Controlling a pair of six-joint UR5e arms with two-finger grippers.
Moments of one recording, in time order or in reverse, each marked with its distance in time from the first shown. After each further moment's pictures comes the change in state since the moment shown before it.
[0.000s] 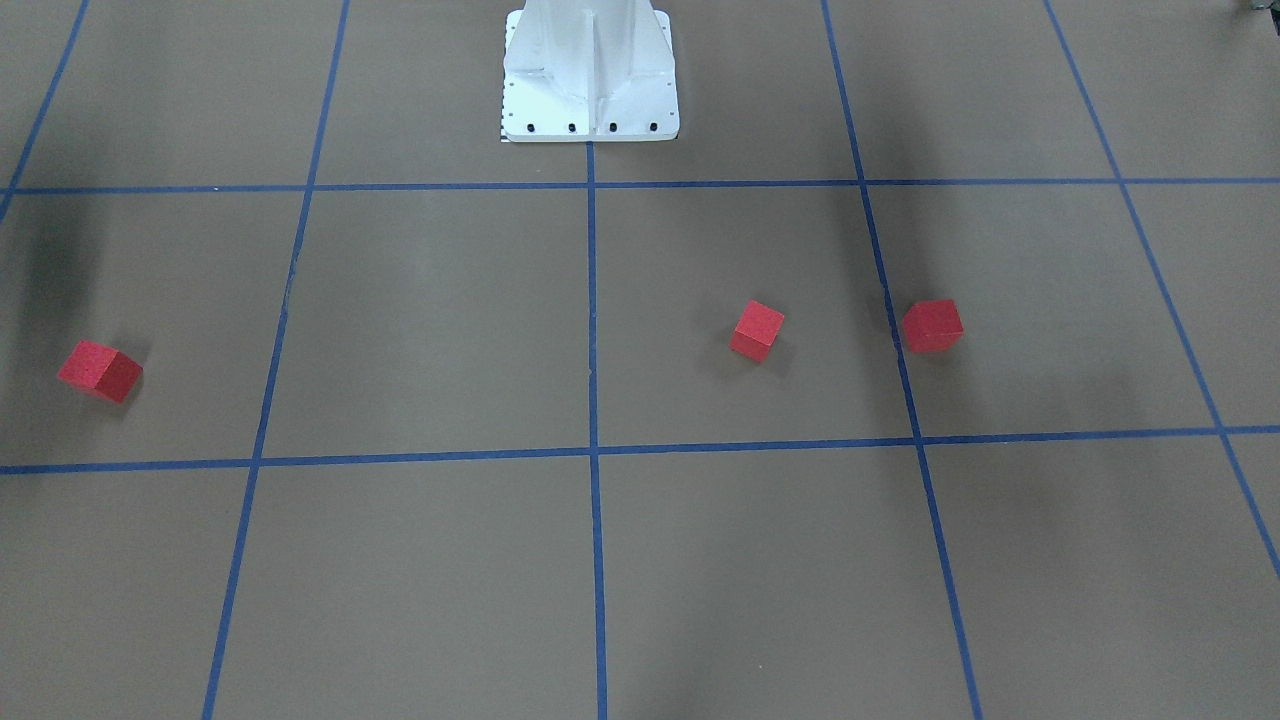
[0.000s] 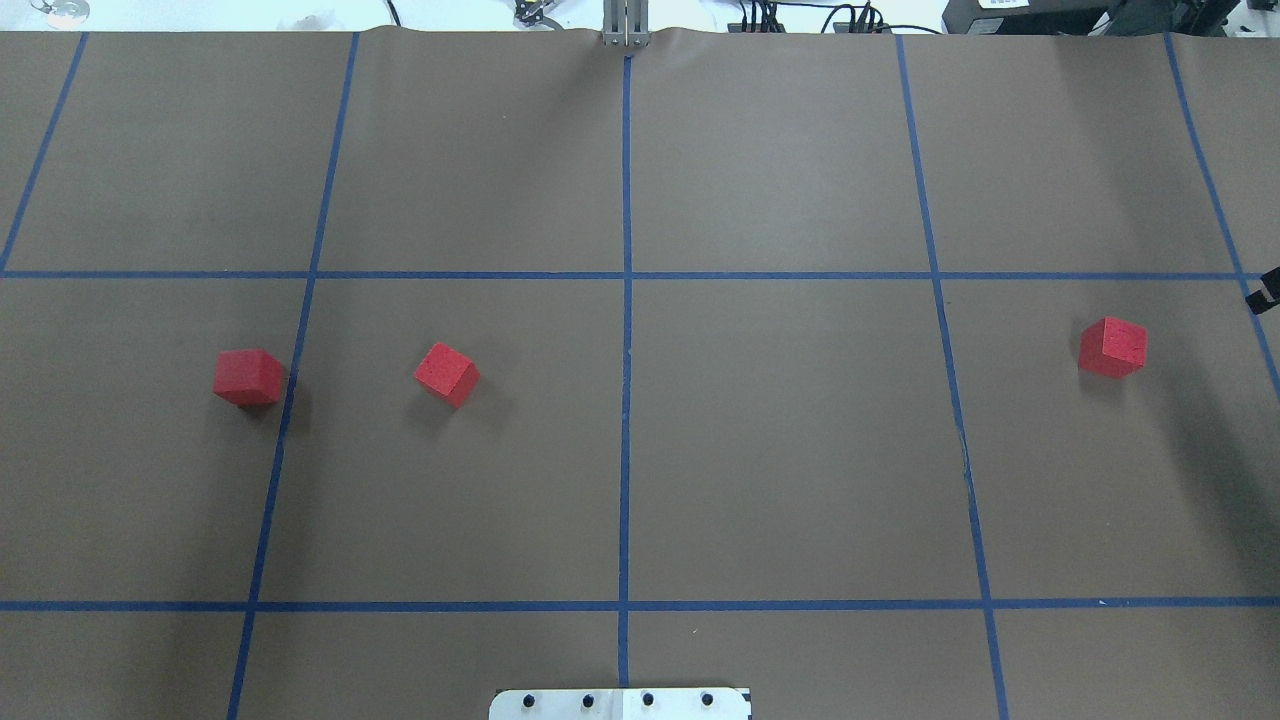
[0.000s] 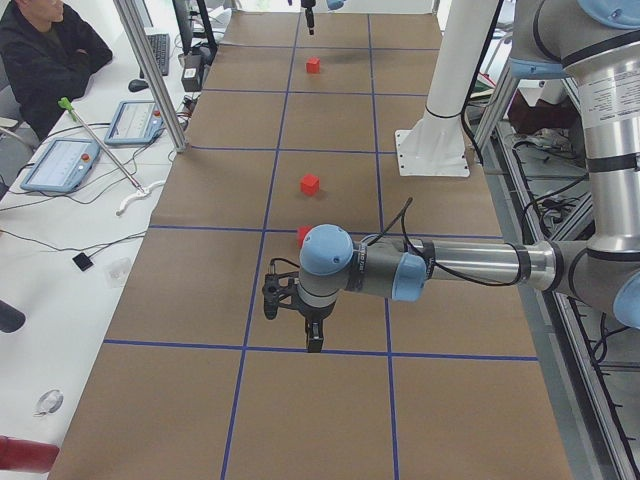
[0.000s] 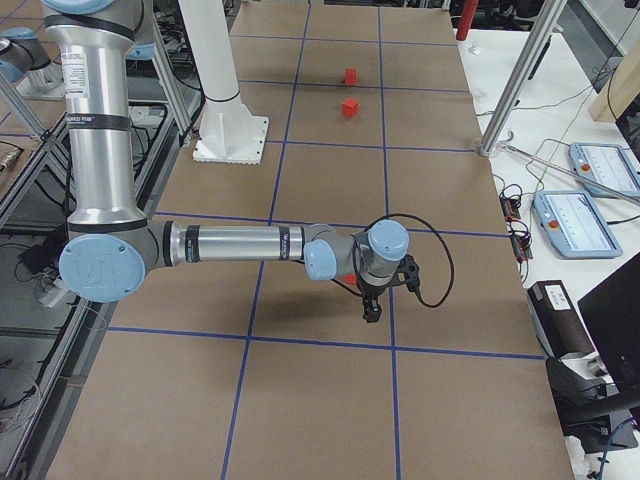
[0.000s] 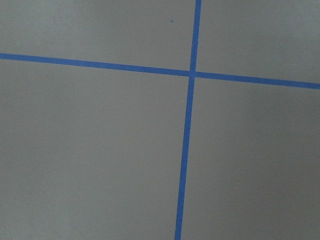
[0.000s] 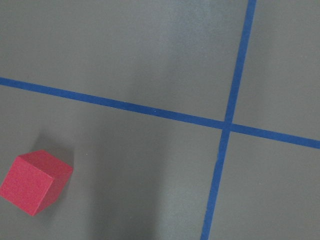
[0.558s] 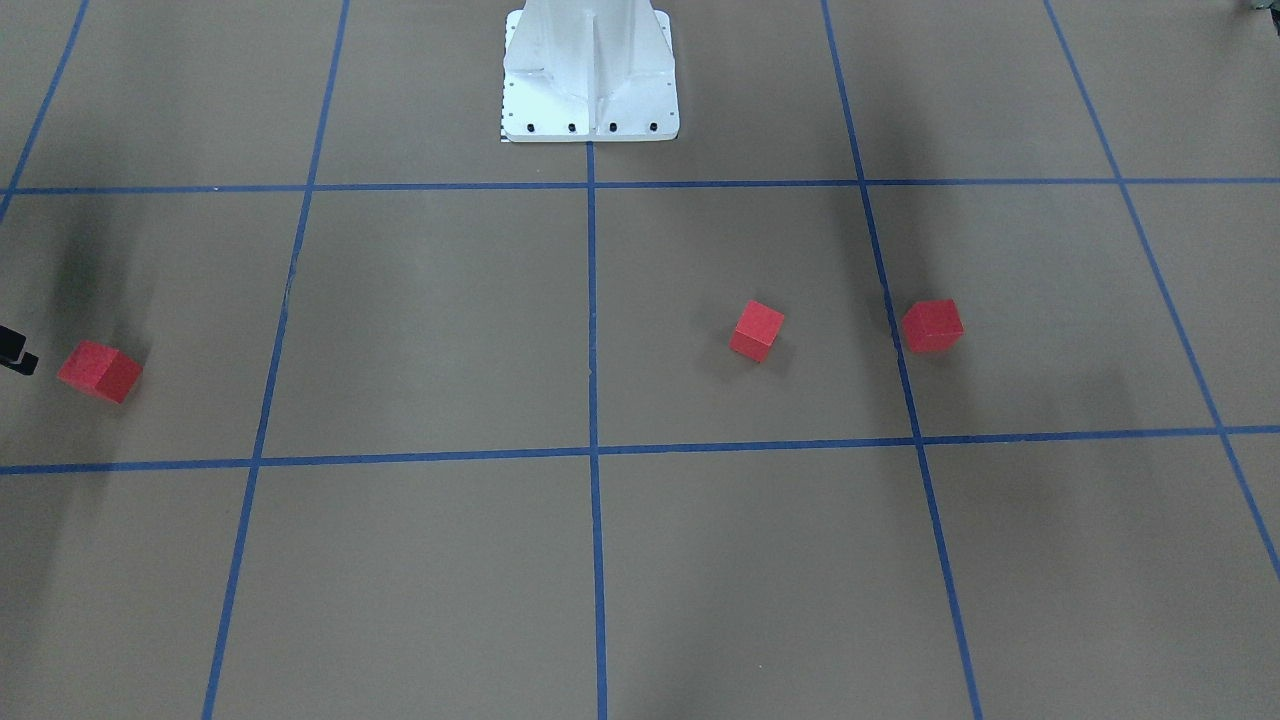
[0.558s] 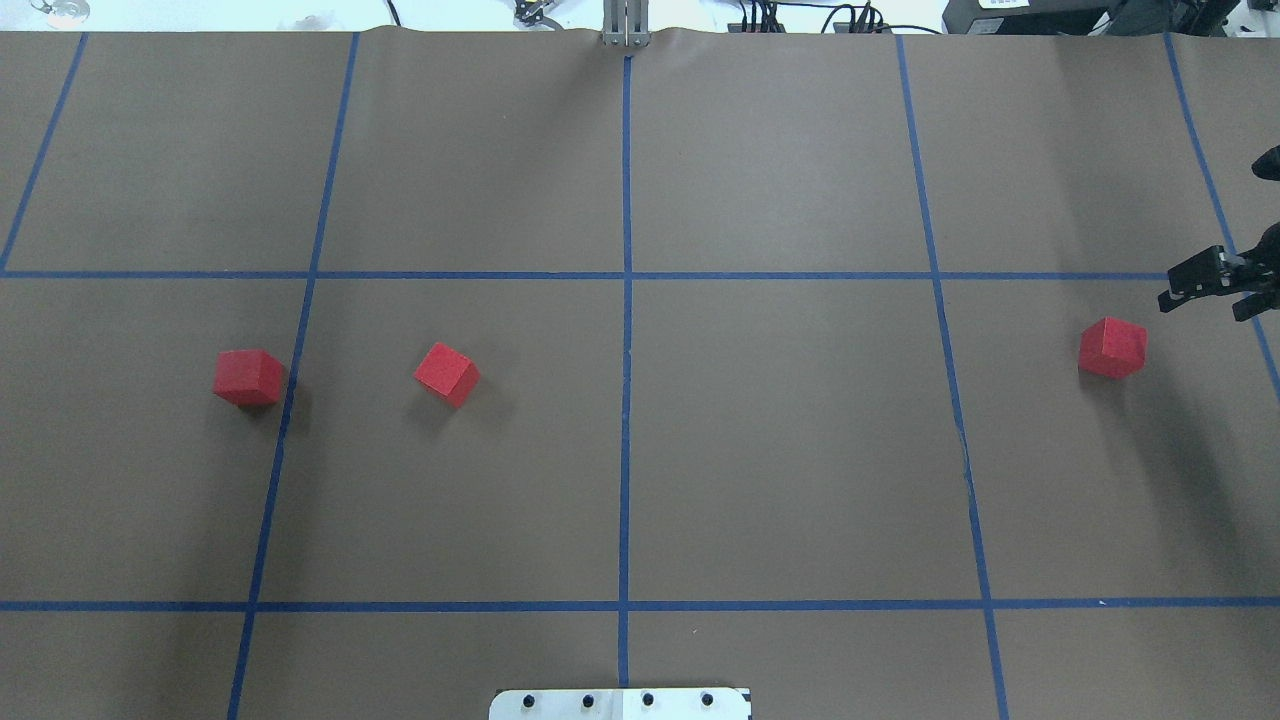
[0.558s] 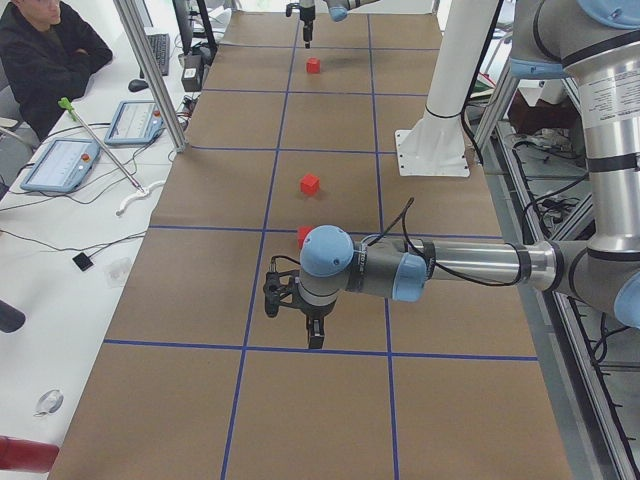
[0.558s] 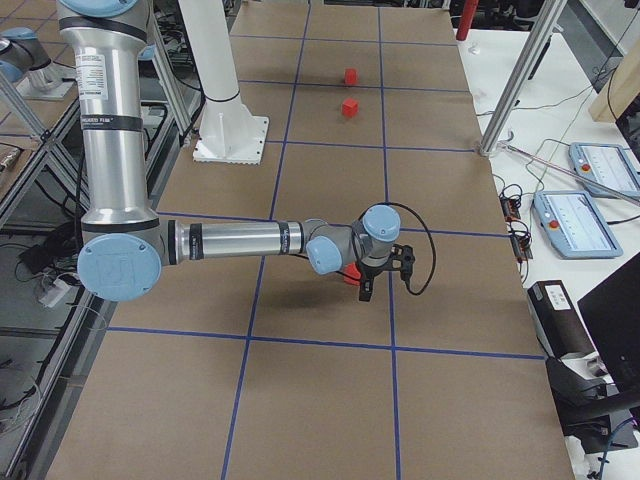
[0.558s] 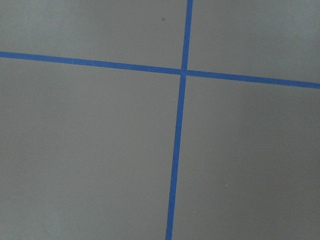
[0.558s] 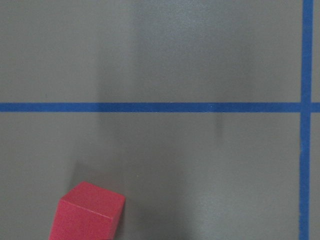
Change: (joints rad) left arm 0.000 0.001 -0.001 0.001 -0.040 -0.001; right arm -0.141 0.005 0.004 0.211 -0.040 0.534
